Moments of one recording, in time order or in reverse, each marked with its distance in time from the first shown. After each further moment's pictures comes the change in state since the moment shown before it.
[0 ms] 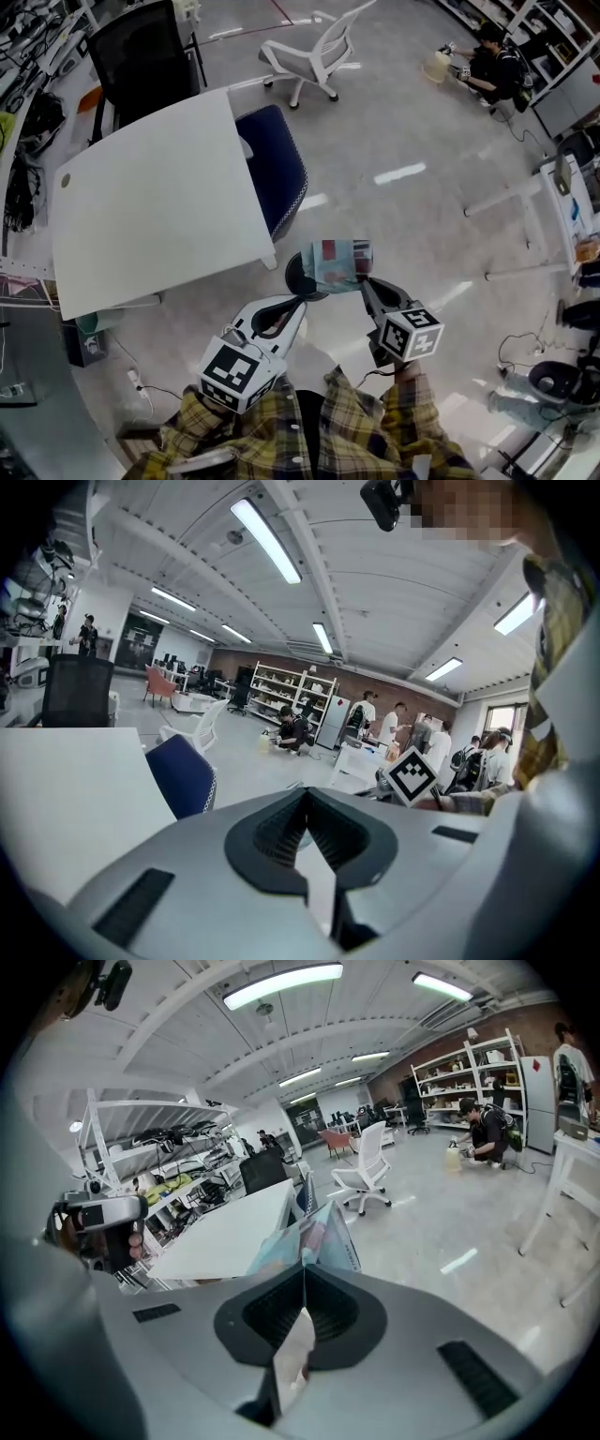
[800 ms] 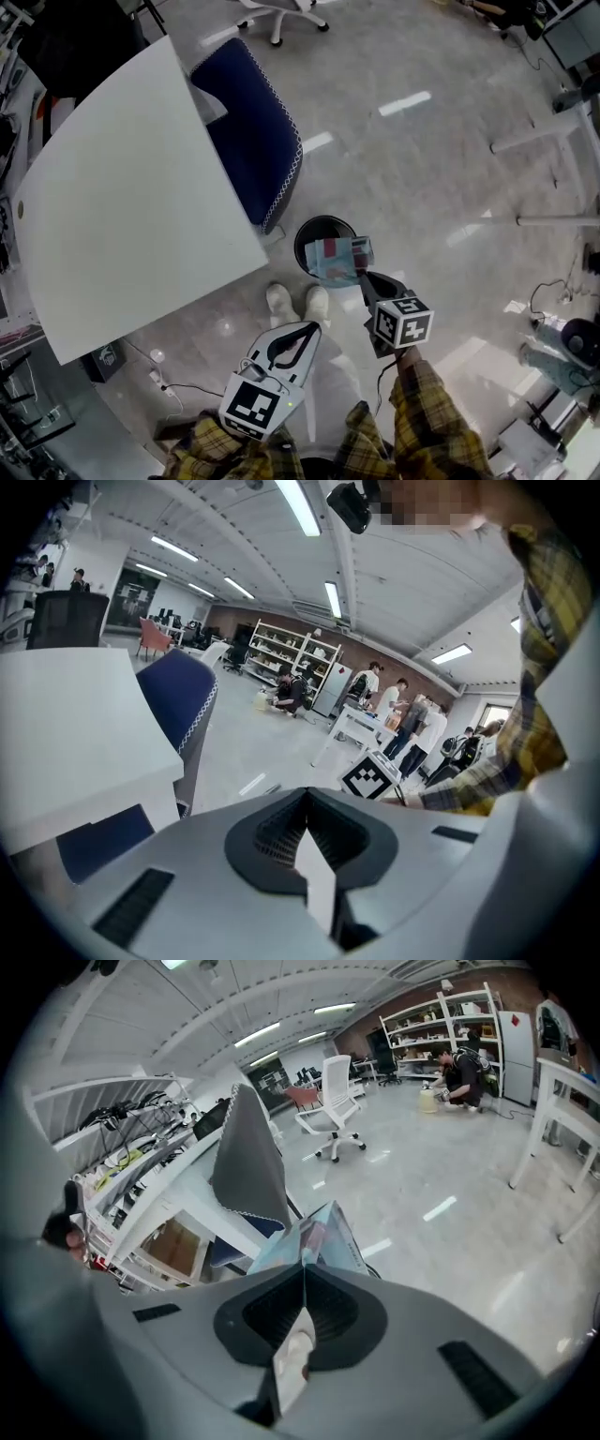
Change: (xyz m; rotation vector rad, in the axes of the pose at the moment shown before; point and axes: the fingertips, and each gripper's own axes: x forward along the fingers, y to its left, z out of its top) left arm 0.083 0.055 -0.155 -0.081 0.214 -0.052; right arm 0.152 -0.086 -0.166 0.170 0.228 -0.097
